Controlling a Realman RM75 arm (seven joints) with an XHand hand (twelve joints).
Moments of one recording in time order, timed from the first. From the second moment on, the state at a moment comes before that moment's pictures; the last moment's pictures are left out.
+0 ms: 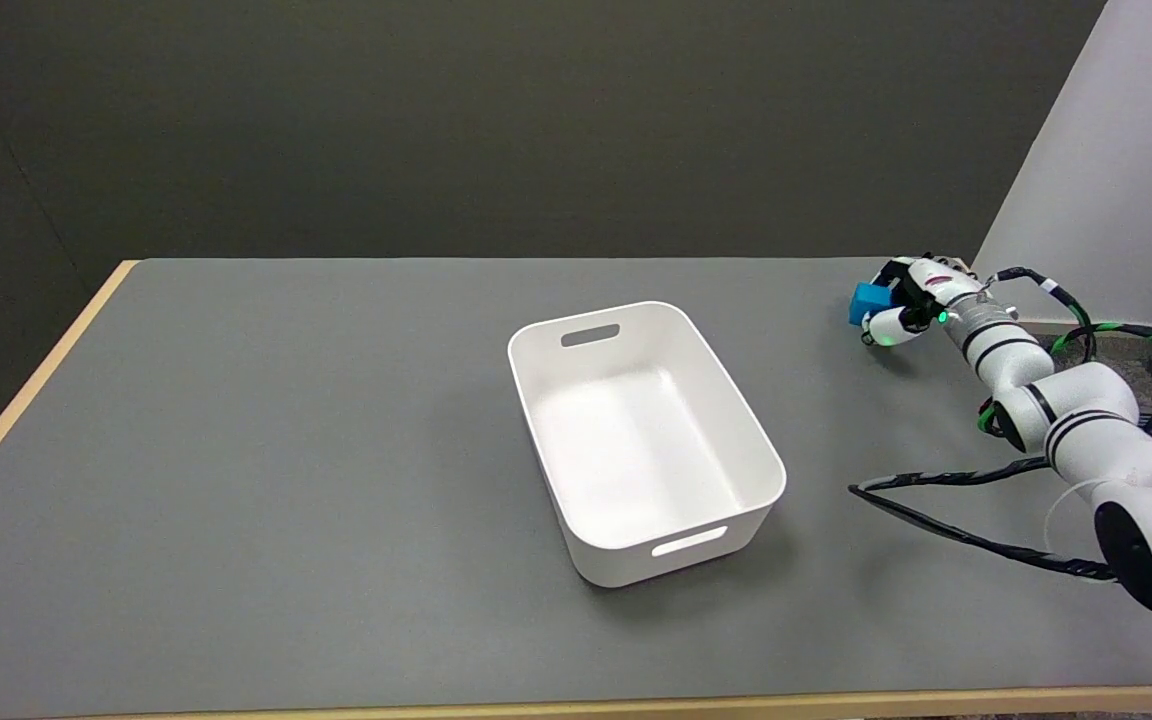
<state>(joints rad) 0.66 -0.96 1.64 -0.28 -0.20 -0.29 -2.22</state>
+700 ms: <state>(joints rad) 0.65 -0.97 1.64 -0.30 -0.20 -0.36 -2.22</state>
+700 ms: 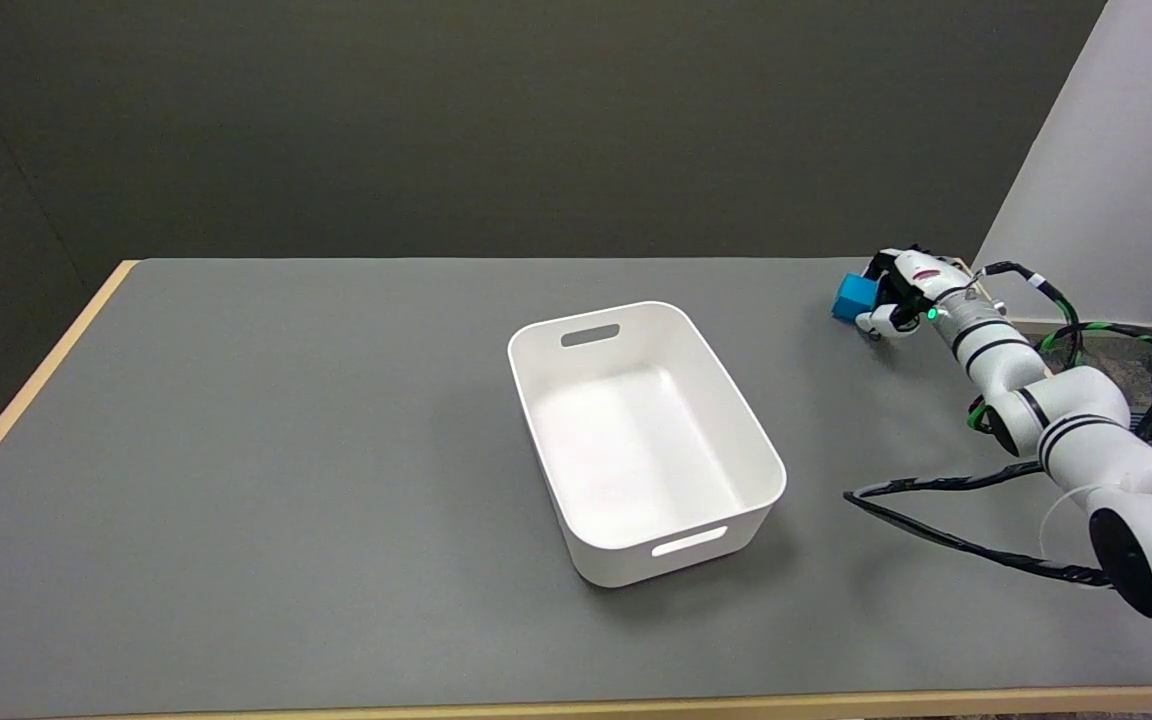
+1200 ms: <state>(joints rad) 0.60 -0.97 1.65 -0.37 -0.14 -0.40 -2.19</state>
